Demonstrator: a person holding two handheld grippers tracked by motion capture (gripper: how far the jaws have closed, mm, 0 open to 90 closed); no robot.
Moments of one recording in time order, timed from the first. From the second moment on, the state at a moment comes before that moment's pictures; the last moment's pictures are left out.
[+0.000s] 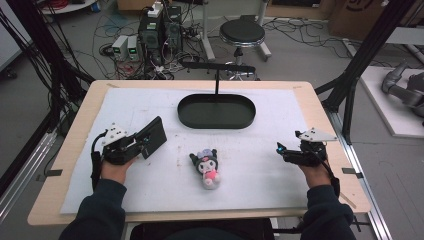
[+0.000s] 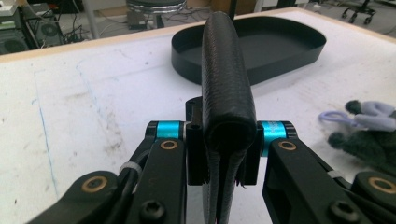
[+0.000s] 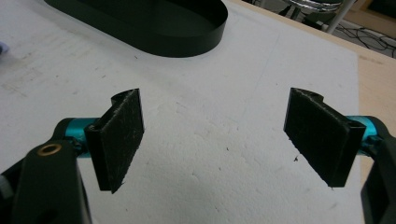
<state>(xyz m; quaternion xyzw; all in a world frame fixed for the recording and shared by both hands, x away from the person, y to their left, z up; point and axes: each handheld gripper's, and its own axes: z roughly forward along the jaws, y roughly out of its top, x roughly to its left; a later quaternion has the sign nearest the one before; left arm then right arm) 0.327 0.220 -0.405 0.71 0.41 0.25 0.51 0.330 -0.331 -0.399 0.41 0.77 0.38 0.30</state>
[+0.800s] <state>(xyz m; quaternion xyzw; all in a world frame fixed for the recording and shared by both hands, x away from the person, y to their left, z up) 0.413 0.165 -0.355 0.71 0.33 0.21 0.59 0.334 -0.334 -0.397 0.42 0.76 0.40 0.29</state>
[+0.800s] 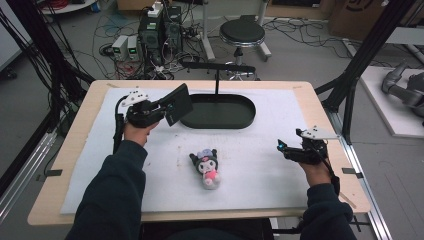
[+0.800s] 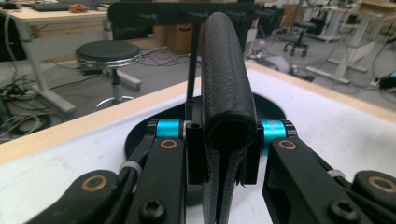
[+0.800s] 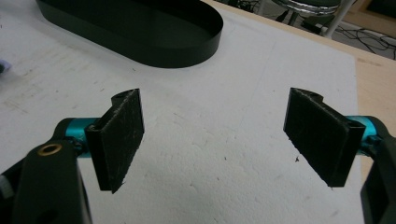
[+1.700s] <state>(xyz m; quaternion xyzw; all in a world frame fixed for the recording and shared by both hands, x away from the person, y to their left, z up) 0.483 0.096 -0.376 0.74 0.31 0.20 0.56 0.334 -0.336 -0.397 0.42 0.76 0.40 0.29</state>
